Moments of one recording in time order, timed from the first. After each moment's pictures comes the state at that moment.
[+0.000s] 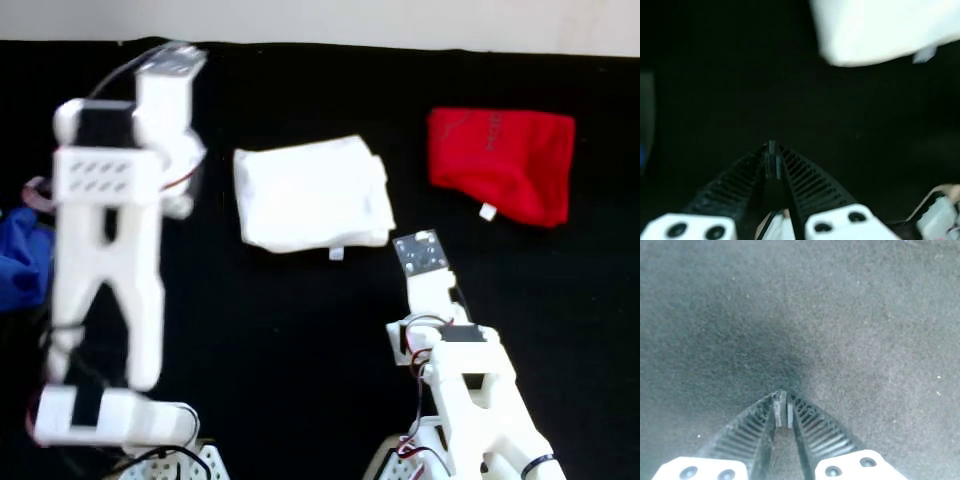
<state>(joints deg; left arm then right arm) -7.5 -5.2 -11.7 99.6 -16.1 -7.5 -32.9 78.5 34.5 15.6</state>
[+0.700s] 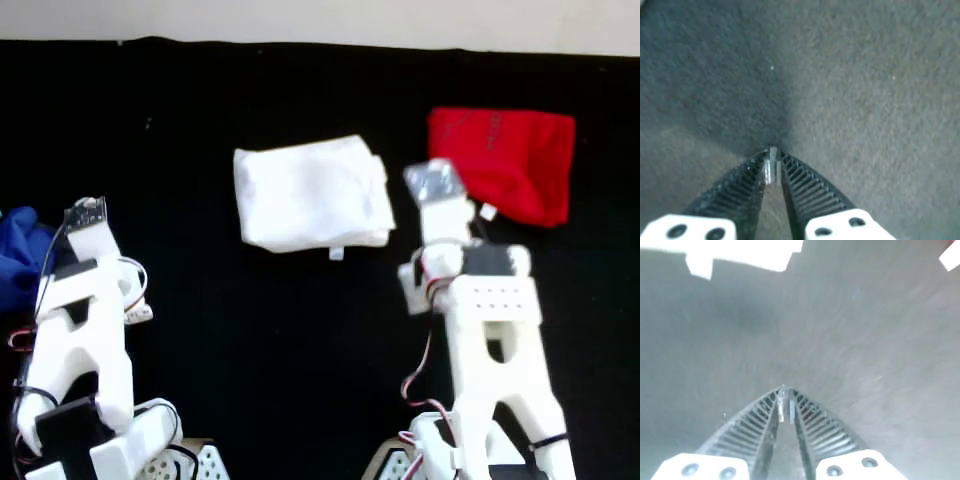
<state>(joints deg) -28.8 -16.5 57.9 40.7 -18.2 -7.2 -31.8 36.7 71.6 15.6</state>
